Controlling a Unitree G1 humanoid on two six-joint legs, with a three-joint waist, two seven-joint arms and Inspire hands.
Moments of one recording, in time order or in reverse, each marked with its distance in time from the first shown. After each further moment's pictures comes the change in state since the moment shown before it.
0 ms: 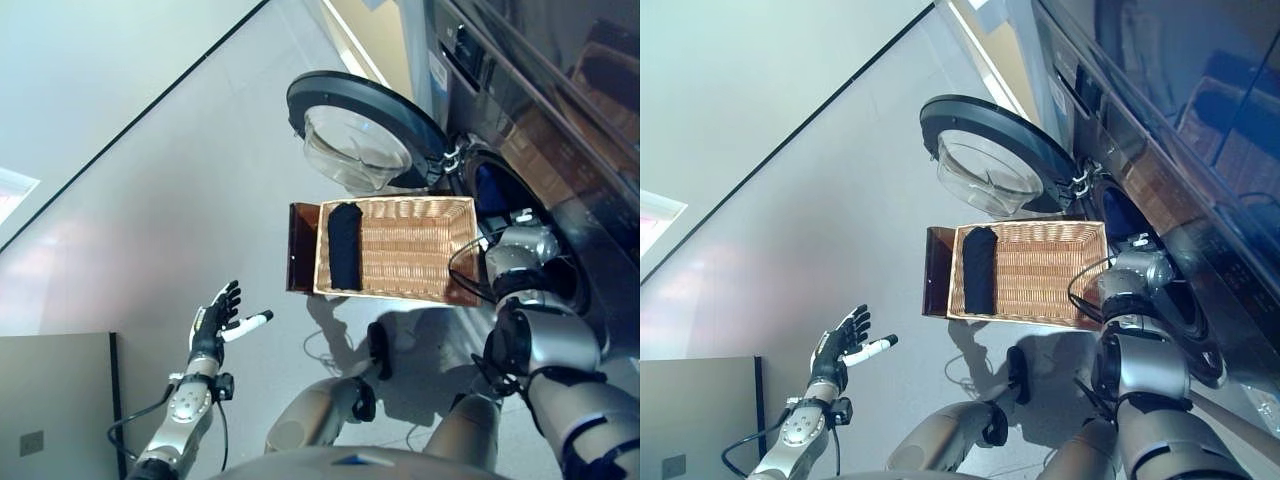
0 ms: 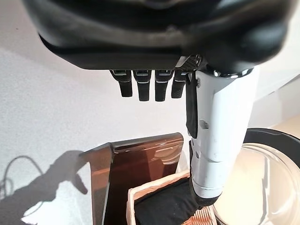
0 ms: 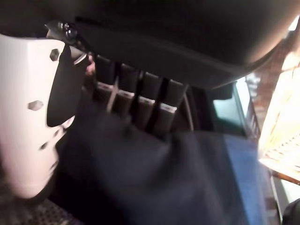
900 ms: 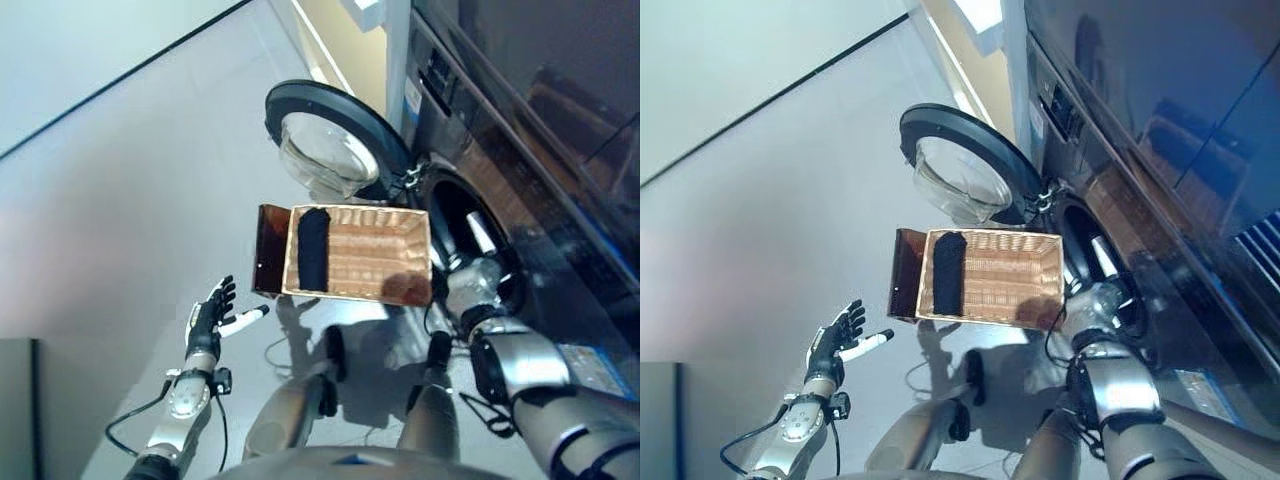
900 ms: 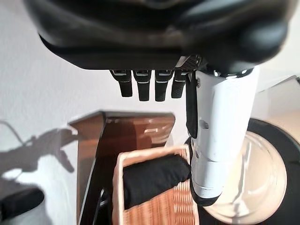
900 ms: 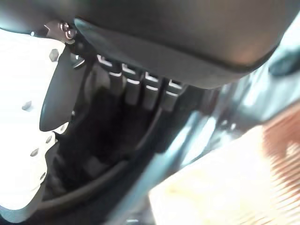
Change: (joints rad) left arm 0.005 -0.015 0.043 0.007 0.061 0.006 0.021; right arm 0.148 0.169 0.281 0.162 -0.350 0.212 0.005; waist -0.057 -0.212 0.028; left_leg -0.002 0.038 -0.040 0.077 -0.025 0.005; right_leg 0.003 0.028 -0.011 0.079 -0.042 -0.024
